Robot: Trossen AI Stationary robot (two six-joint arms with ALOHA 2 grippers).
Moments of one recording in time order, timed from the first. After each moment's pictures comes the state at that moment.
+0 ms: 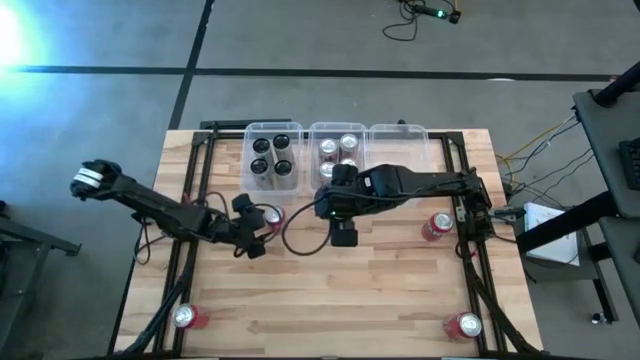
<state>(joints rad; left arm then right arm) -0.30 1.12 0.40 -0.17 -0.58 -0.34 0.15 2.05 2.32 -1.41 0.27 0.04</state>
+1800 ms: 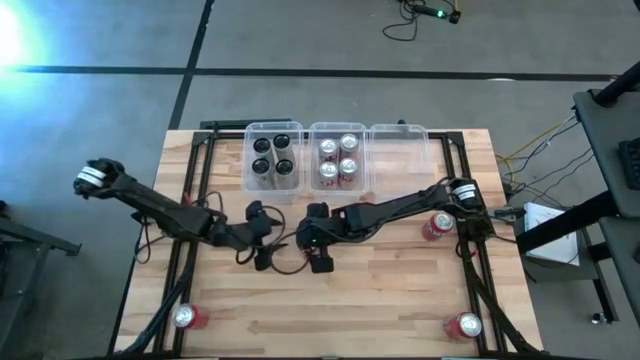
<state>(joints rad) -0.35 1.17 0.53 -0.02 -0.47 -0.38 0.15 2.09 1.69 -0.58 0.10 -0.01</state>
